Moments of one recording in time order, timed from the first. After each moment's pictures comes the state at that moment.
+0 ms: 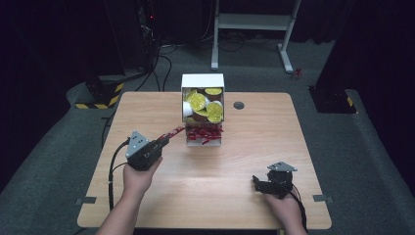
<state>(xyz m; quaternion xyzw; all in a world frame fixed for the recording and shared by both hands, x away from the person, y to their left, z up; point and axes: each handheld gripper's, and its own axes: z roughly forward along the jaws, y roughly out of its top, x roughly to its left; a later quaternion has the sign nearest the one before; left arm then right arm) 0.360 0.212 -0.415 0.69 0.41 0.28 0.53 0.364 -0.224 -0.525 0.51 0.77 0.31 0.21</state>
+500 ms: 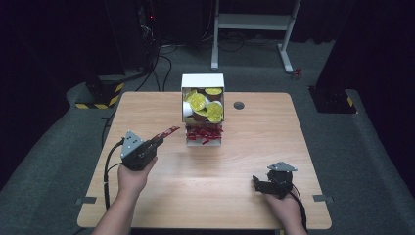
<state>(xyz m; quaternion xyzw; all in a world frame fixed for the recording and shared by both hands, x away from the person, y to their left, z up) 0.358 0.225 -0.414 0.68 0.42 0.30 0.52 0.364 -0.224 -0.525 0.51 0.77 0.31 0.21</state>
